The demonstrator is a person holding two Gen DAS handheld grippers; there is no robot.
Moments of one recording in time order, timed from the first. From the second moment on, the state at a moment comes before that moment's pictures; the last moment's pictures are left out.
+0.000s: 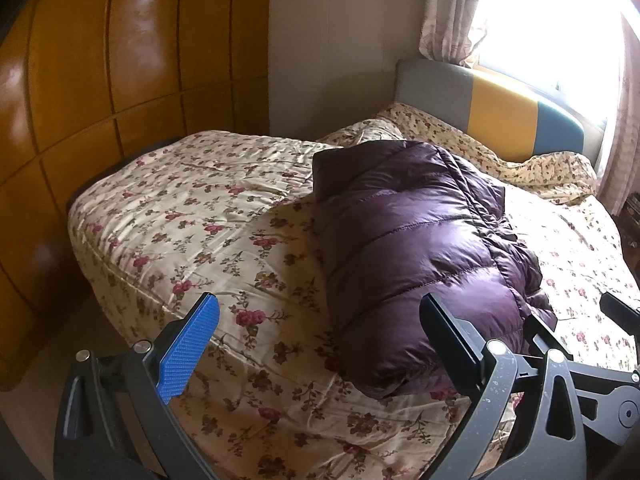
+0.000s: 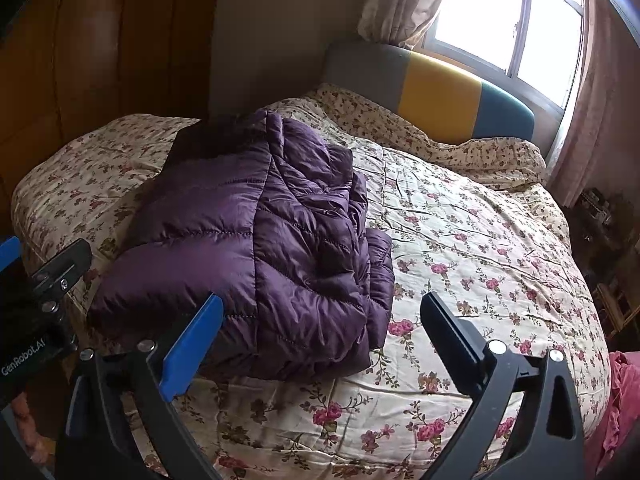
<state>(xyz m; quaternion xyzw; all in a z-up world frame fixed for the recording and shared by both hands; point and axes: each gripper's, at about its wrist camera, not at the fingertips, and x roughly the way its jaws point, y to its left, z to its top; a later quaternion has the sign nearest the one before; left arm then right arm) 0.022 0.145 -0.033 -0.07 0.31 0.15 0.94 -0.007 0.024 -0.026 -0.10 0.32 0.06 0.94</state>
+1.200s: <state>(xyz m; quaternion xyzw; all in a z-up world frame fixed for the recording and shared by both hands) 0.021 0.139 -0.023 -0.06 0.30 0.14 0.94 -0.002 0.020 -0.031 -0.09 0.33 0.06 0.94</state>
